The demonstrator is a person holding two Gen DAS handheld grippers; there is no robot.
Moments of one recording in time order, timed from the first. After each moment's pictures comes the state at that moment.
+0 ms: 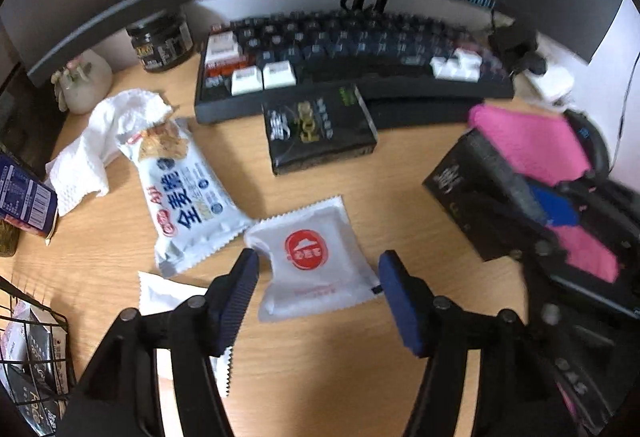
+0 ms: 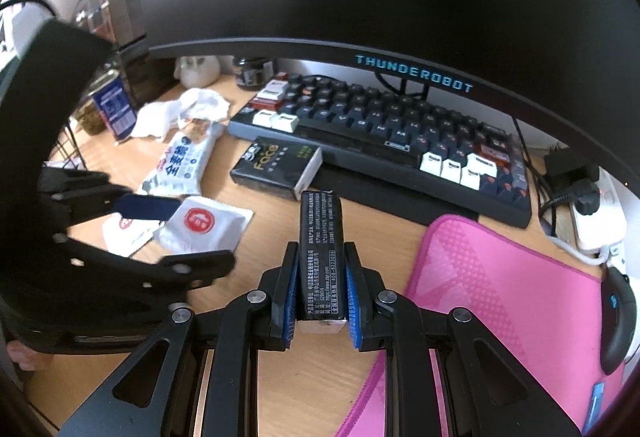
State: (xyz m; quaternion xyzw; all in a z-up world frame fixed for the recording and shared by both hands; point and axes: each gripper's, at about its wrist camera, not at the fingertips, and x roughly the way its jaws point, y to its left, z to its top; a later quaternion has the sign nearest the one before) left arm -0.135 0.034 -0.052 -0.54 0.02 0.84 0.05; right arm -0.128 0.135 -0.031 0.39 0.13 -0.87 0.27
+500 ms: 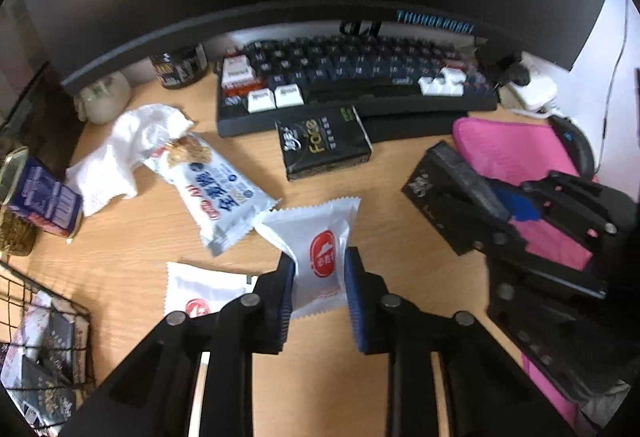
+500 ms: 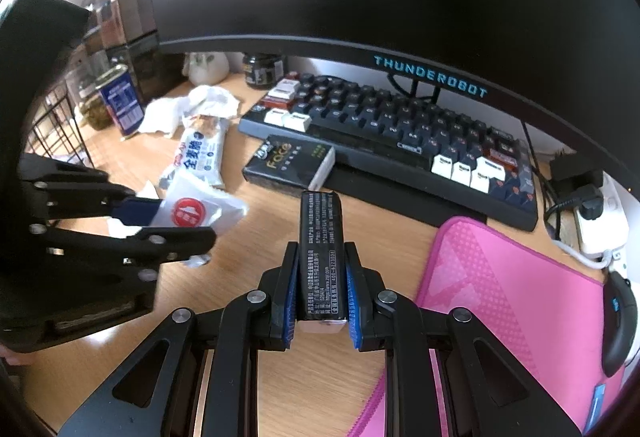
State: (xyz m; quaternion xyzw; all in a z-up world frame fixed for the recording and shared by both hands) left arm -0.110 0.018 -0.018 -0.50 0.01 0.86 0.06; right arm -0.123 0.127 -0.031 0.38 0.14 -0.87 0.28
